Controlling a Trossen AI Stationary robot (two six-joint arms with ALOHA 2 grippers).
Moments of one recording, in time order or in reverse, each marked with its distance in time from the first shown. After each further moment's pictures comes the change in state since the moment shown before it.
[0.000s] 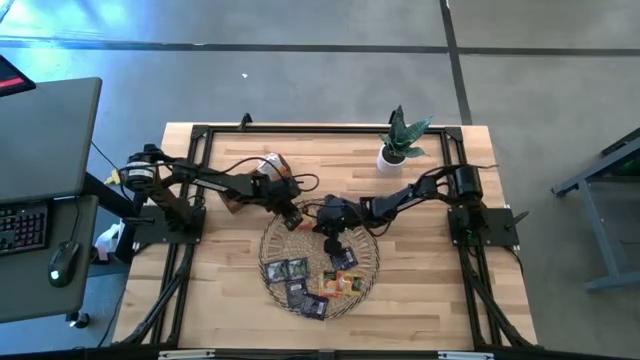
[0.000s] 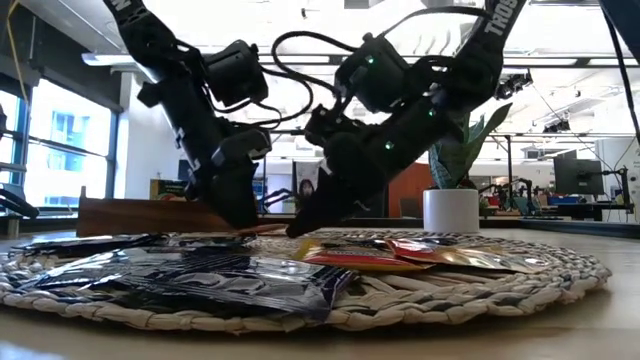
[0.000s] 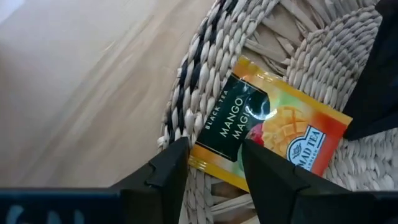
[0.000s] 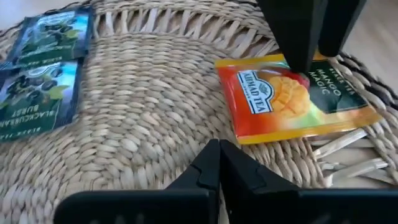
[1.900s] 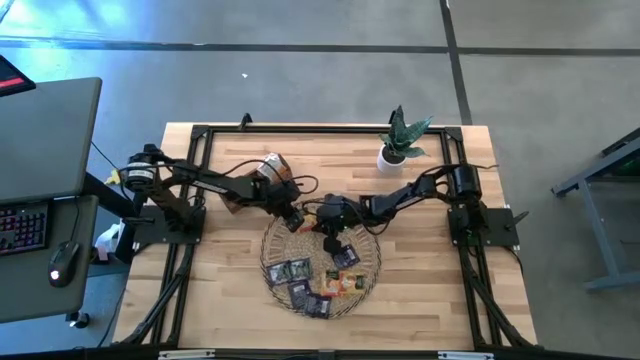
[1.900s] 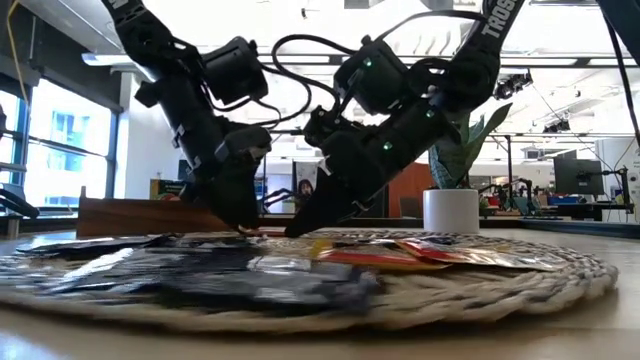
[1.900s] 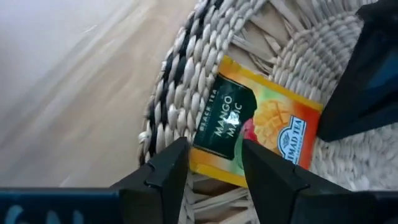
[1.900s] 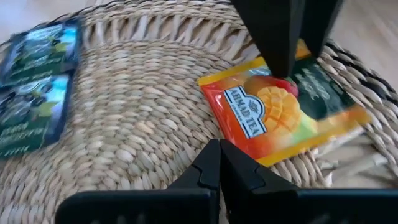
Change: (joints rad) left arm -0.032 0.004 -0.005 0.020 0.015 -0.103; right arm -0.013 0.002 0.002 0.007 -0.037 0.011
